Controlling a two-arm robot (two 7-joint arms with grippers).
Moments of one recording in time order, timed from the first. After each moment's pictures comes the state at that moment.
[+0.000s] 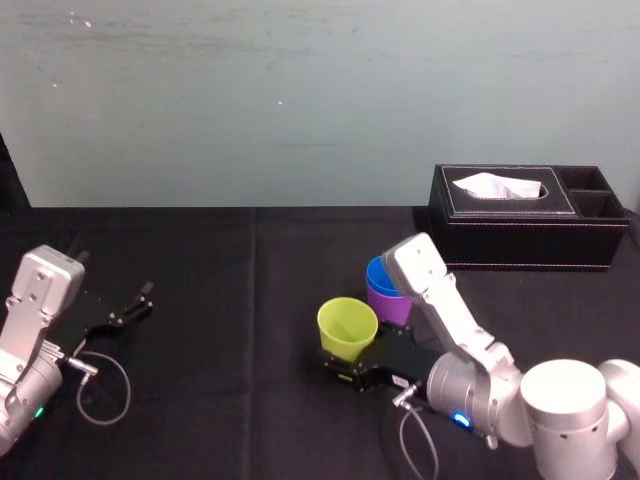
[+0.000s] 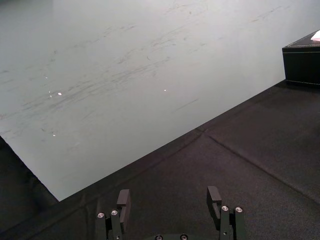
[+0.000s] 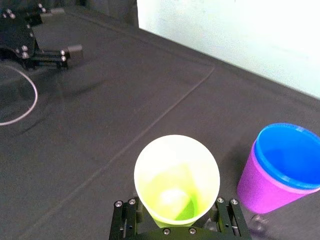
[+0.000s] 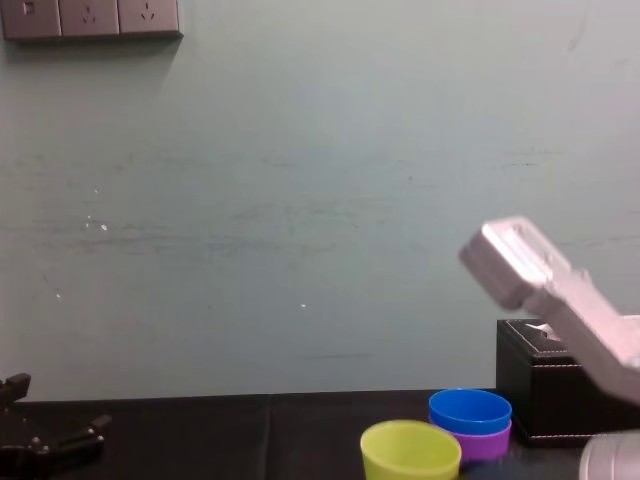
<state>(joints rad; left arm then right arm) -0.20 0.60 0.45 -1.41 -0.25 -0.12 0.03 0.22 0.31 -0.44 -1.59 0.15 0.49 0.33</state>
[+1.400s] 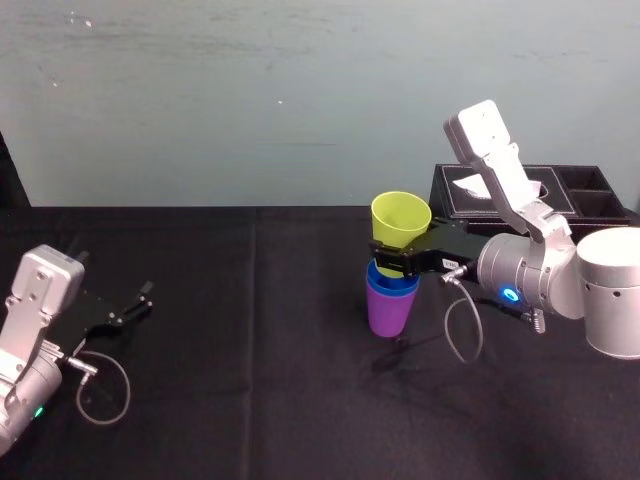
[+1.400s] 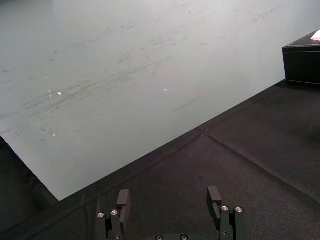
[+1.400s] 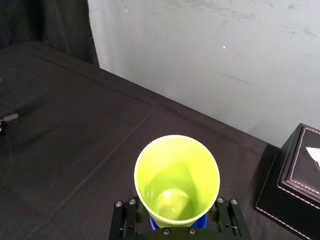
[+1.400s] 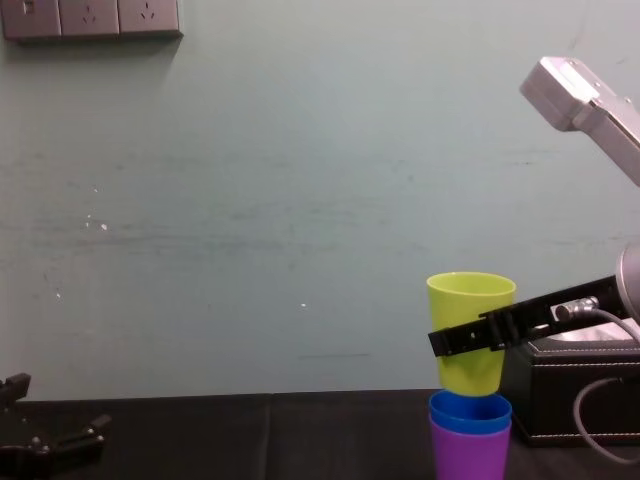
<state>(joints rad) -0.20 0.60 0.45 -1.41 -0.25 -0.12 0.03 0.44 0.33 -0.34 -1.55 0.22 0.67 0.36</state>
